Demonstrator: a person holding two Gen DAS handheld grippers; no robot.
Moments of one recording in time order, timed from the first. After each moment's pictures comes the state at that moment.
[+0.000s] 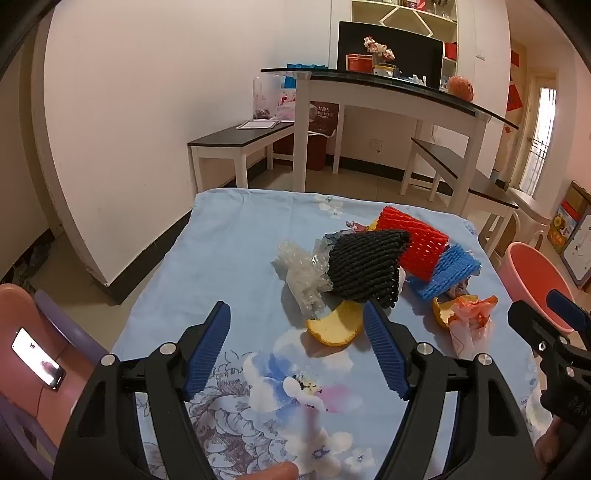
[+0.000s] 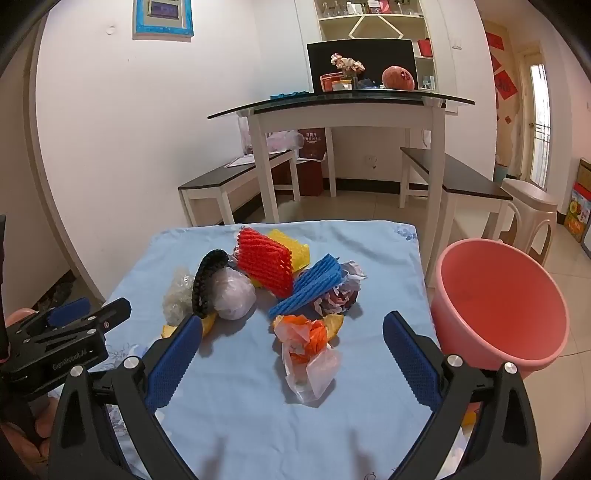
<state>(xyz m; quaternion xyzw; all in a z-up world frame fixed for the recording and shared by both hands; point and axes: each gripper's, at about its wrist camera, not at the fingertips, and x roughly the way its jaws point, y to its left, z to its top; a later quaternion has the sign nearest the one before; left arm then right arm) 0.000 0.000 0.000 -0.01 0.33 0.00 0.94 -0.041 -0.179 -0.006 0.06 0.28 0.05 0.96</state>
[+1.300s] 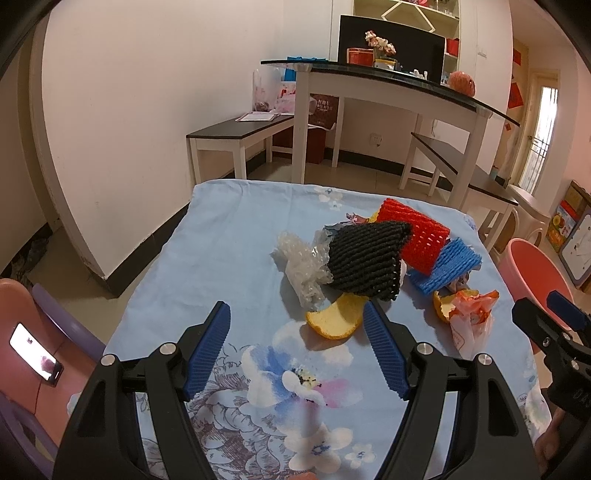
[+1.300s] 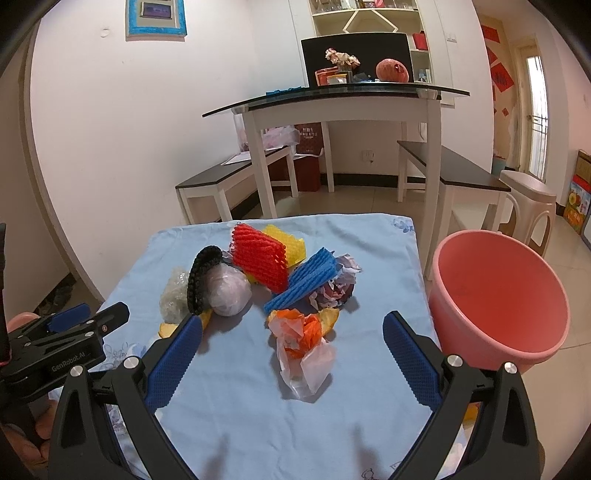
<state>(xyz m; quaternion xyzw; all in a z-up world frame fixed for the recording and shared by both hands) 0.003 0.001 -0.004 -0.02 0.35 0.00 0.94 -0.041 -0.183 -0.011 0.07 0.29 0.04 0.95</state>
